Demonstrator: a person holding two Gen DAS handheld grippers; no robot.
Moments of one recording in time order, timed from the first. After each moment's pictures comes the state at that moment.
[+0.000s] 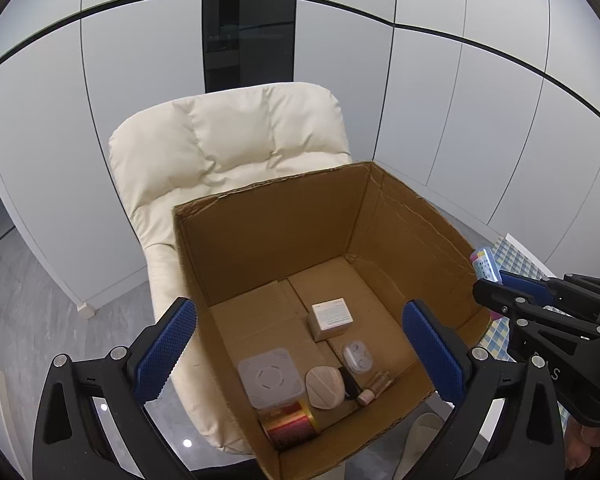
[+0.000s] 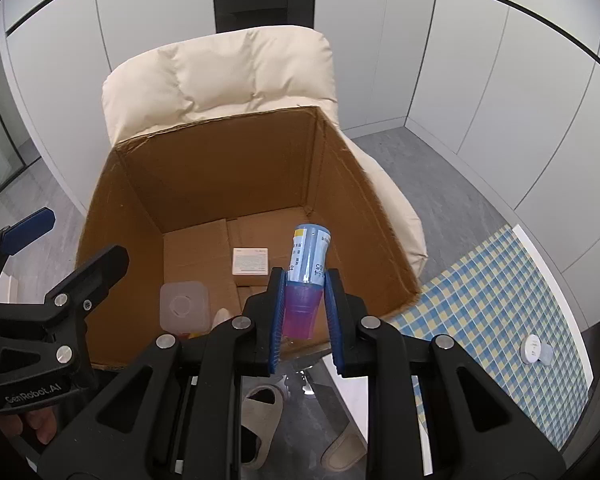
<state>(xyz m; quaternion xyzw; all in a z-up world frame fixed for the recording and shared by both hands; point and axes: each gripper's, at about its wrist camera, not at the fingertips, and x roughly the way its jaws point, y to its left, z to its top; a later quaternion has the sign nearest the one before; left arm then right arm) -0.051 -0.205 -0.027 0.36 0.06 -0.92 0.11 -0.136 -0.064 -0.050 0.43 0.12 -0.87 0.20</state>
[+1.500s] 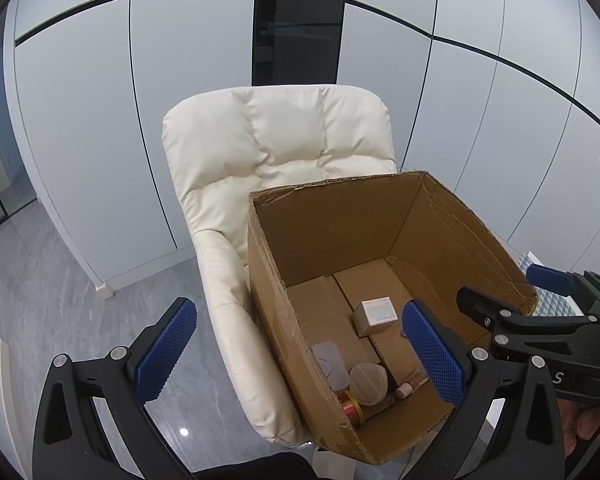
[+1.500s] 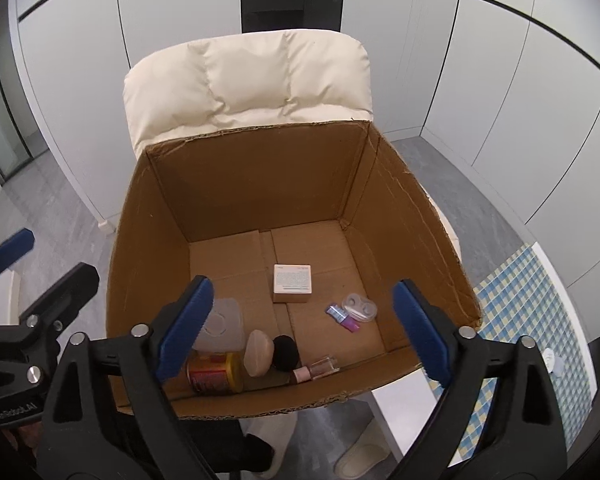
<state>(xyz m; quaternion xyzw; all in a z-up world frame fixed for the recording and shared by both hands) -0.022 -0.263 -0.027 0.36 0.09 -0.92 0.15 -0.132 -0.119 -0.053 0.42 0.12 -0.87 0.22</state>
